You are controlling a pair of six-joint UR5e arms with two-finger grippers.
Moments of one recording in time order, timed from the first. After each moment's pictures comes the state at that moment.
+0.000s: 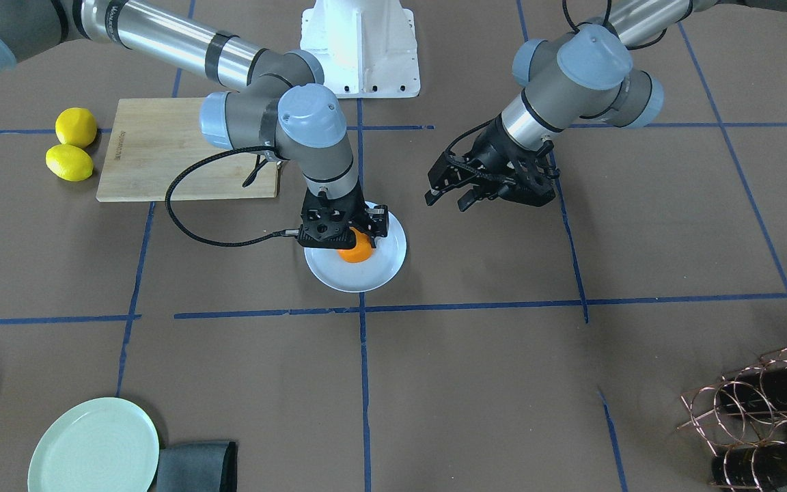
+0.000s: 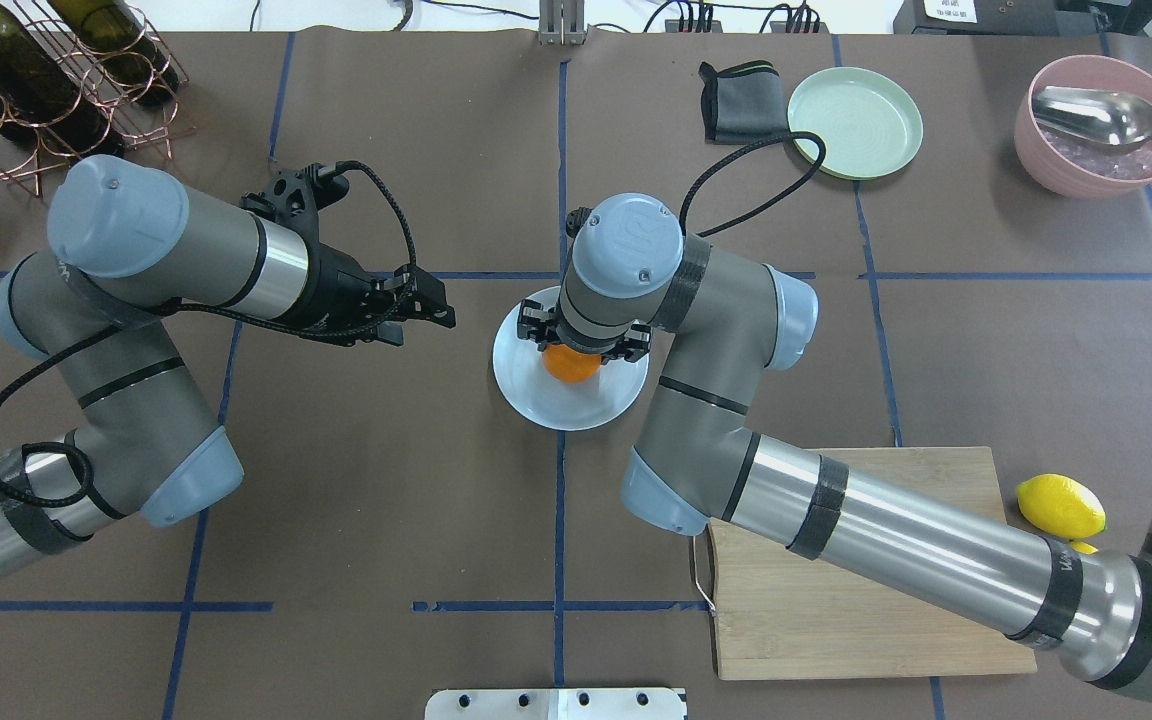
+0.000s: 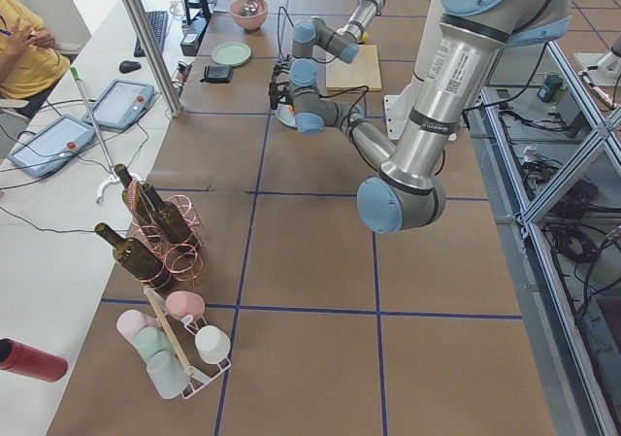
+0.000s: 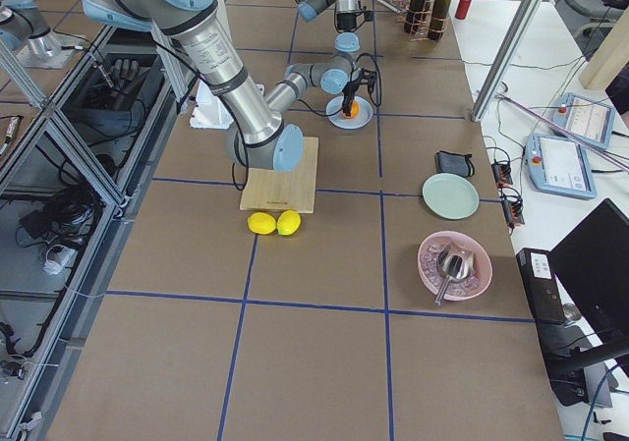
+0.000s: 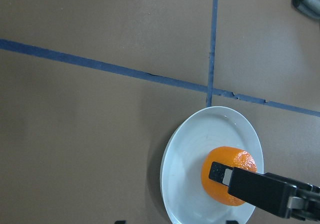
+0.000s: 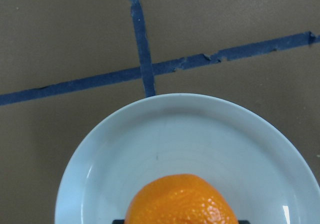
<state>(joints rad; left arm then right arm) -0.68 -2.02 -1.70 -2.27 -2.08 -1.46 0.52 -0.77 1.37 -1.30 1.86 1.42</state>
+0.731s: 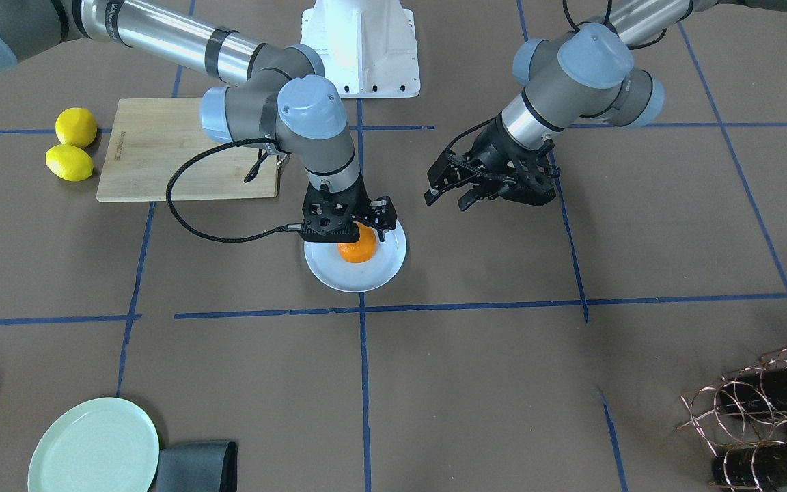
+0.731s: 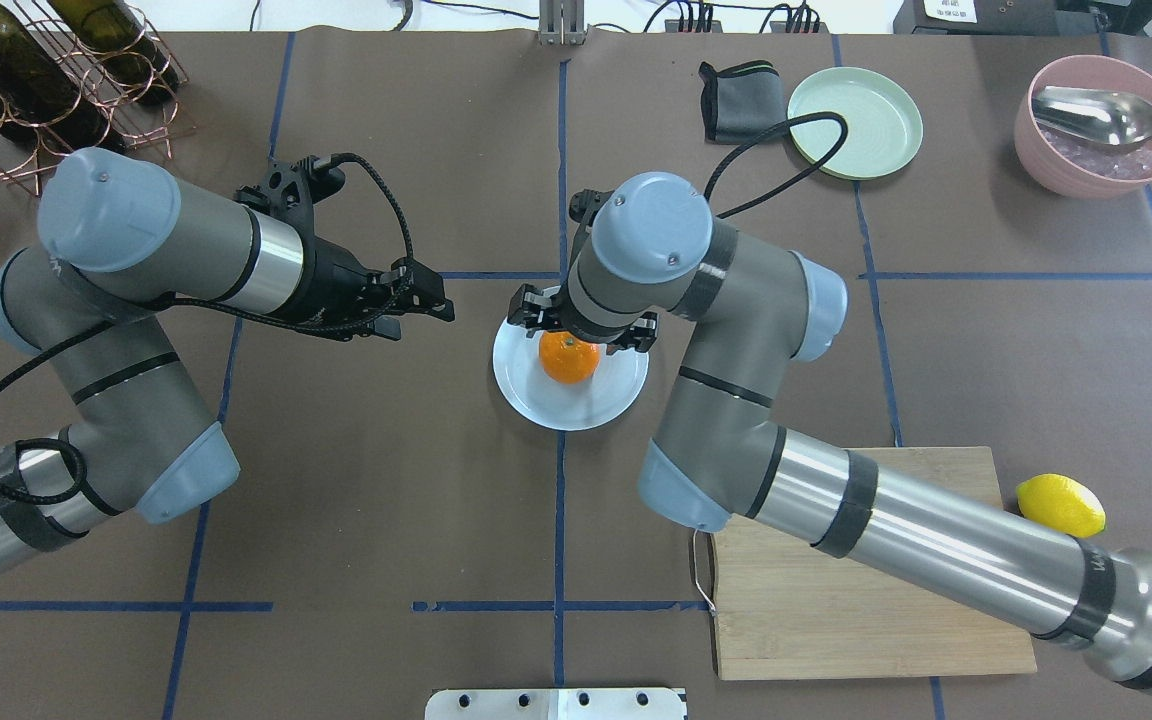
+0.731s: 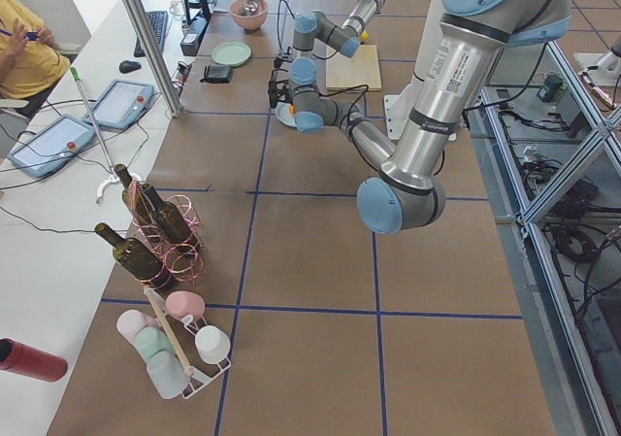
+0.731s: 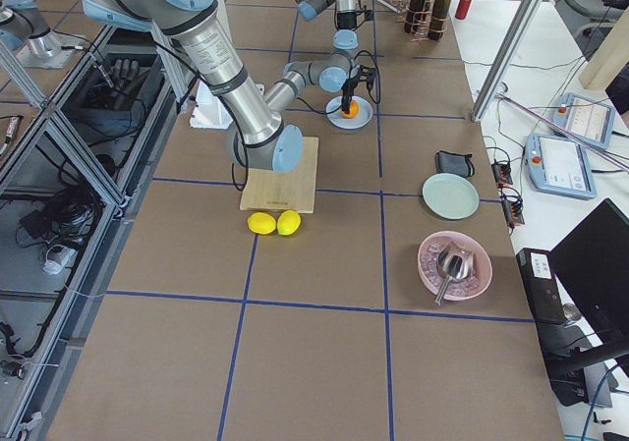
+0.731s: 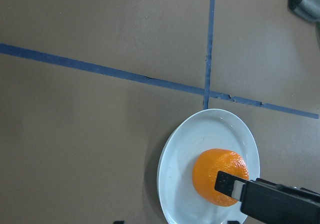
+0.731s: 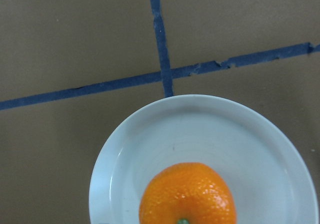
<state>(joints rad) -0.69 -2.01 -1.71 -2.27 -2.09 -1.46 0.56 -0.82 1.50 -1.30 1.91 1.41</state>
